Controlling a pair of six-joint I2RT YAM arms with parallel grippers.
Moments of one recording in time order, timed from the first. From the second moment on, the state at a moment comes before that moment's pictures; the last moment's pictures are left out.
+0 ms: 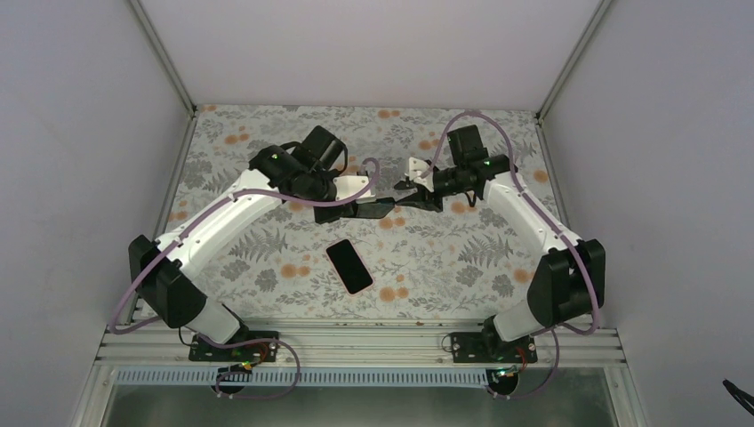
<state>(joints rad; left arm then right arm) -0.69 1.52 1.52 -1.09 0.26 0.66 0.34 1.50 1.25 -0.74 -0.85 -1.06</state>
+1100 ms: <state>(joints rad) -0.73 1.43 1.50 -1.14 0.16 0.69 0.50 1.76 1.55 -1.08 -1.07 -1.36</state>
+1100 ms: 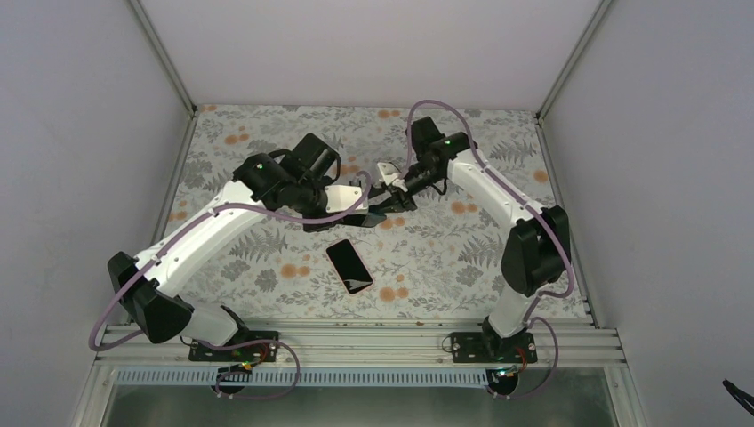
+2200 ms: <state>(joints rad) -0.58 1.25 1.41 -0.59 -0.03 0.72 0.31 1.80 1.55 -0.98 -0.96 -0.87</state>
